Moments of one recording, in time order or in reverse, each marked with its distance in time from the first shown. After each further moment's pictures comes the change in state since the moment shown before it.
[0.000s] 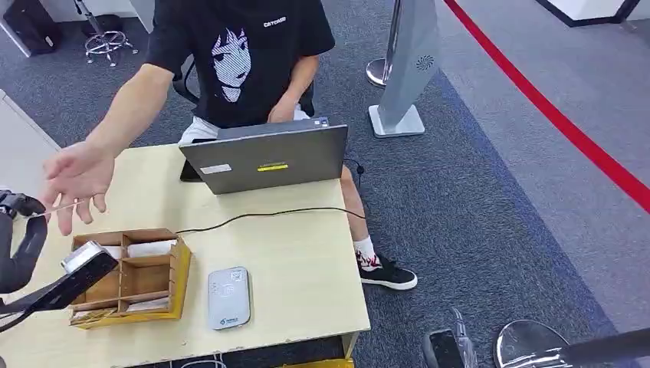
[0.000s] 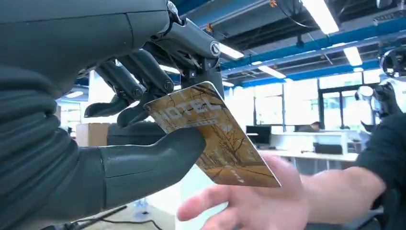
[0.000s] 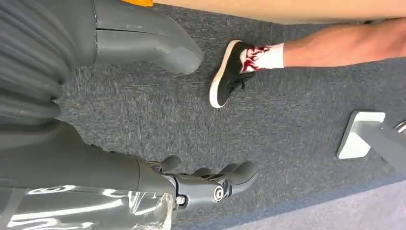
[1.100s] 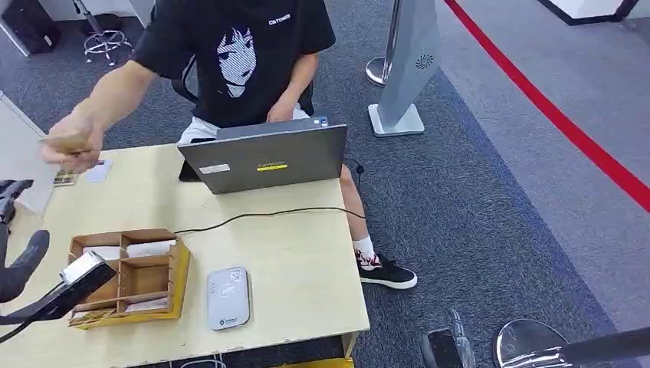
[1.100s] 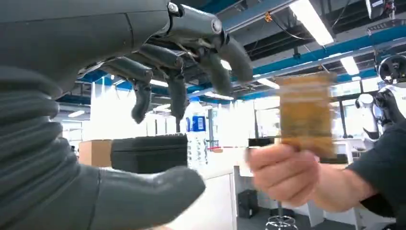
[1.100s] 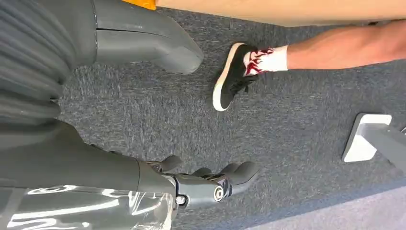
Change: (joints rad) left arm 0.056 0.022 0.008 -0.025 -0.043 0.048 0.009; right arm -0.006 -0.001 0.000 0.018 -0.001 -0.002 0.006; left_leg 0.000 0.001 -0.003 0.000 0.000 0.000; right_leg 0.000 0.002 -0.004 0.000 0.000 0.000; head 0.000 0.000
